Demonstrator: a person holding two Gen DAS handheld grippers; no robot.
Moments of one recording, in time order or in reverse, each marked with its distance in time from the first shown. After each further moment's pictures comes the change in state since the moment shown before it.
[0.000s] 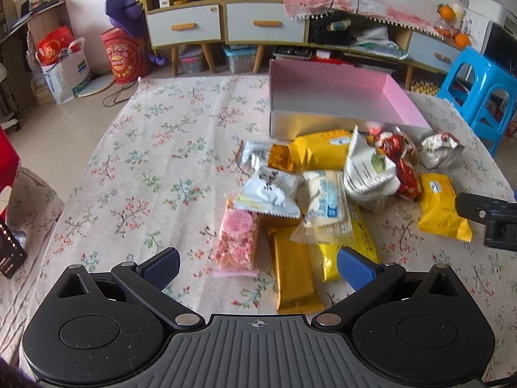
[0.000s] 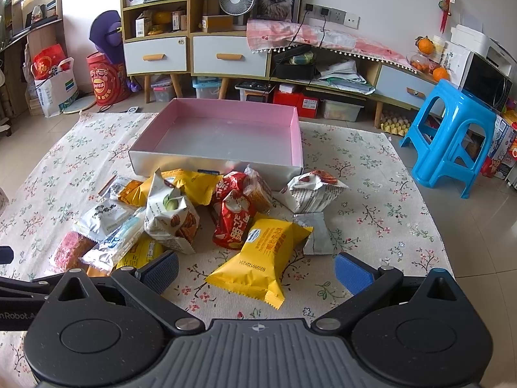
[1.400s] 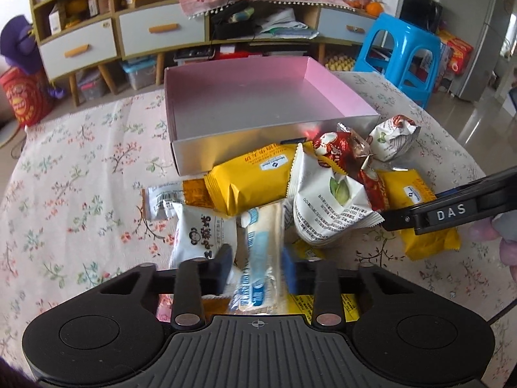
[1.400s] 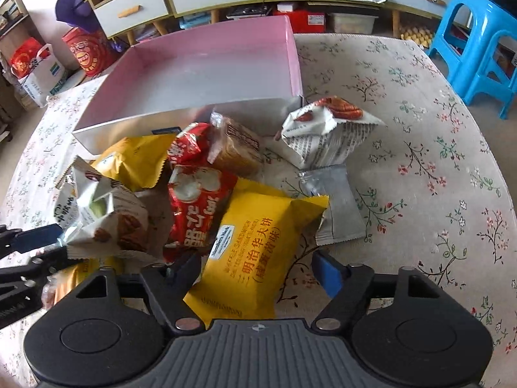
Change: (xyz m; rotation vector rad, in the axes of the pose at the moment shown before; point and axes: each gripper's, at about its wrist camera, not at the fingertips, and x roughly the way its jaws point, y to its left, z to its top) left arm 0.075 -0.022 0.048 0.263 0.011 -0.284; right arm 0.104 -0.039 0.018 0.149 0.305 0.131
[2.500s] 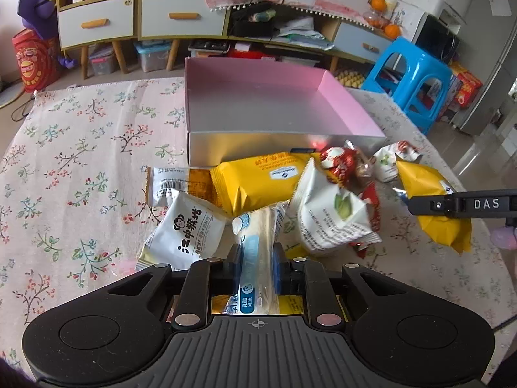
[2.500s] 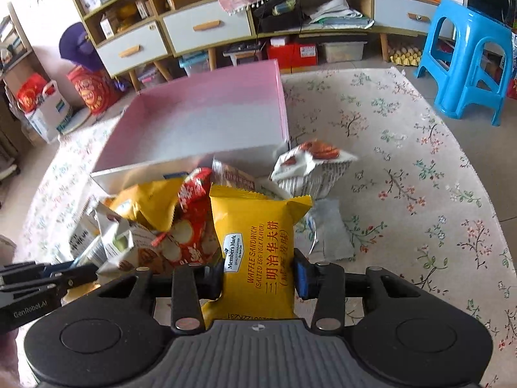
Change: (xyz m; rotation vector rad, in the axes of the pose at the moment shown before) left arm -0.011 0.022 -0.001 -0.161 -0.010 -0.057; right arm -0.034 -0.010 0.007 0.055 -0.141 0.035
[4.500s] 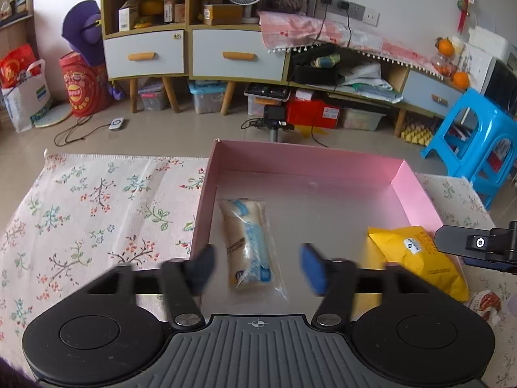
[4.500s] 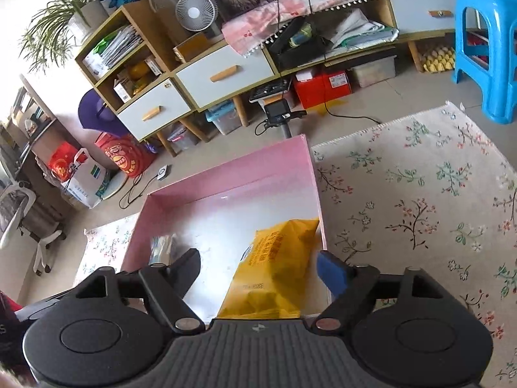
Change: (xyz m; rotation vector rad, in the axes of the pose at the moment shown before) left arm 0.078 -0.006 0.108 -0.112 -0.147 0.234; right arm 0.066 -0.030 0.101 0.120 -0.113 0.229
